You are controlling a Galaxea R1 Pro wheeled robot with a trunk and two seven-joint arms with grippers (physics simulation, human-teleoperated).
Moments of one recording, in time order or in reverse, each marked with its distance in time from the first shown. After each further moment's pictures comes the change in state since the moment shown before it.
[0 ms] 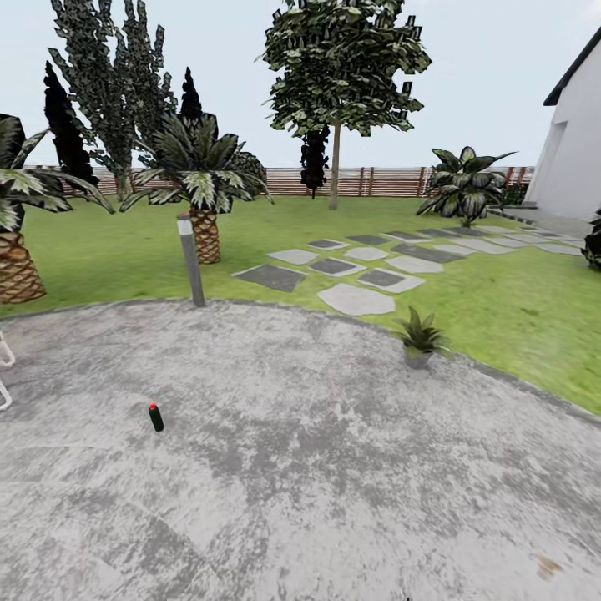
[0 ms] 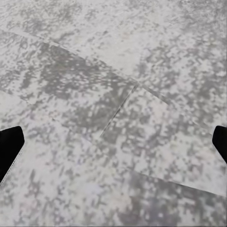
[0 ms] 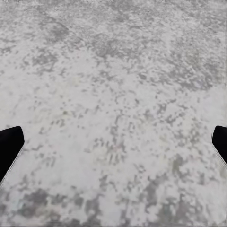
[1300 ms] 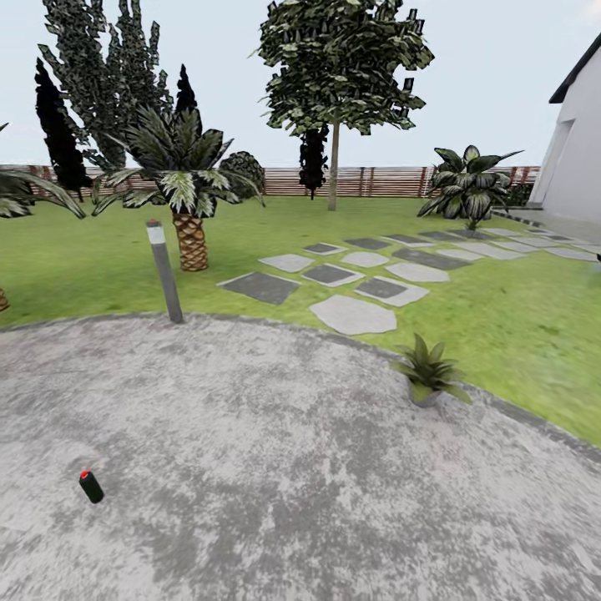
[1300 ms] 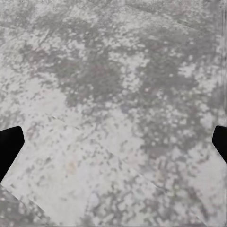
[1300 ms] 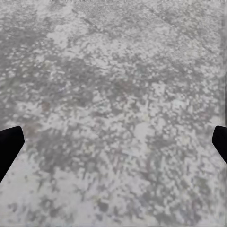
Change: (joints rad) left arm 0.000 0.000 0.000 0.000 -0.001 0.000 0.000; right arm 0.000 0.000 0.000 0.028 0.000 -0.002 0.000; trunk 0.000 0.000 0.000
